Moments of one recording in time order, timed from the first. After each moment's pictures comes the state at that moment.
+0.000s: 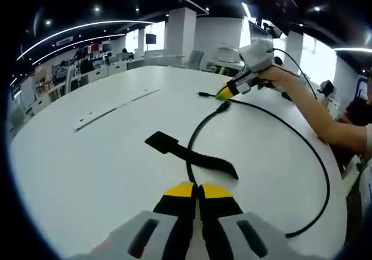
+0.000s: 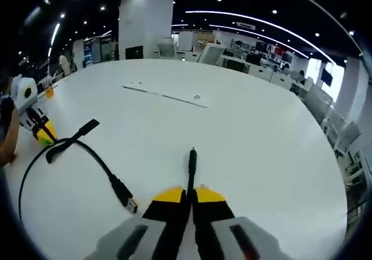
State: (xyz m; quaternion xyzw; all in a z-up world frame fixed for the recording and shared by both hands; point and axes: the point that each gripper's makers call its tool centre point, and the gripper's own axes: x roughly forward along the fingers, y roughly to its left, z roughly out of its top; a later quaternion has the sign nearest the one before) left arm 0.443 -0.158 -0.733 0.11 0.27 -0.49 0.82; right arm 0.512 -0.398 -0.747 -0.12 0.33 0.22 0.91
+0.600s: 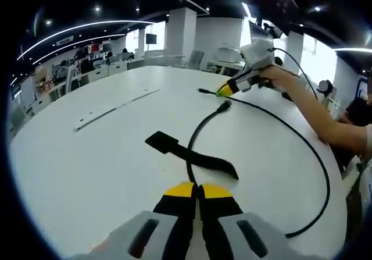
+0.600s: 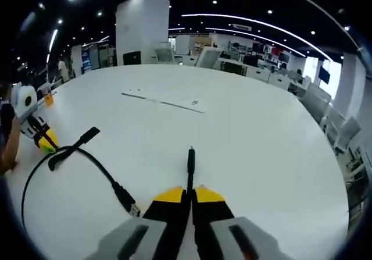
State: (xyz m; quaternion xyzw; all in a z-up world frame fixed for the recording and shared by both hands) left arm 0.442 -0.158 -0.734 0.11 0.27 -0.49 0.82; right arm 0.510 -0.391 -0.738 -0.10 0.31 0.22 0.92
